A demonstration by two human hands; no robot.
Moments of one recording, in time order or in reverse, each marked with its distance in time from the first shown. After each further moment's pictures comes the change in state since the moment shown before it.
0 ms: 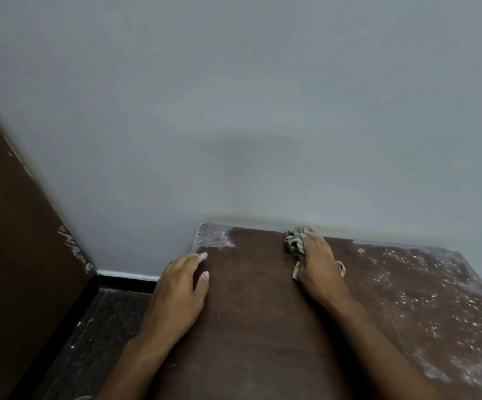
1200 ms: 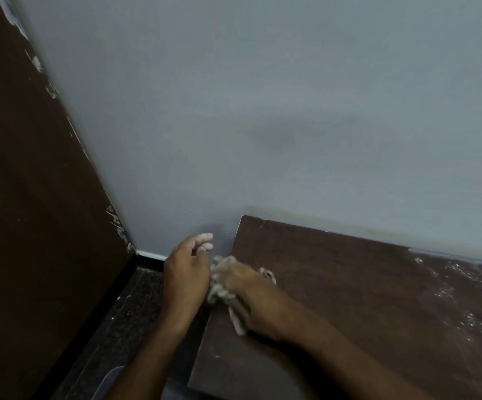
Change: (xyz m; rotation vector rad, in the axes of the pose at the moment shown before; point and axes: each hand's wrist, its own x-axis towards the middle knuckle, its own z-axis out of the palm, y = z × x) left_hand 0.009 -0.023 -0.026 -0.406 0.339 -0.346; right_hand -0.043 -0.140 0.058 0.266 -0.429 -0.789
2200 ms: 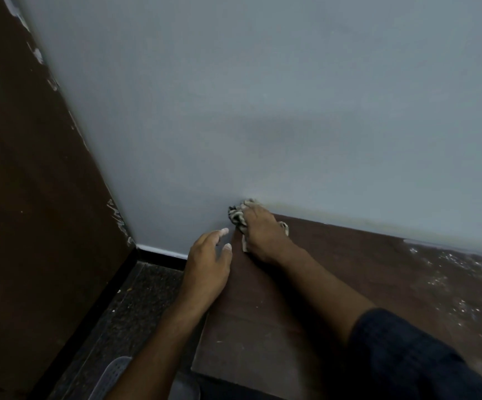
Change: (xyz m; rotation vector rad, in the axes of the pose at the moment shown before) left_hand -0.004 -0.003 0.019 0.156 -0.196 0.147; right_hand 0.061 0.068 -0.014 -0.240 0.119 0.377
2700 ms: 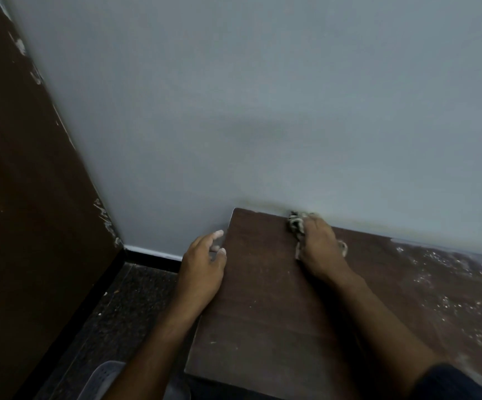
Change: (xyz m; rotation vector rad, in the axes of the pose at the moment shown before) left_hand -0.003 -0.008 0.005 -0.123 -0.026 -0.051; right_hand -0.068 0.065 -0.042 -0.075 0.142 0.361
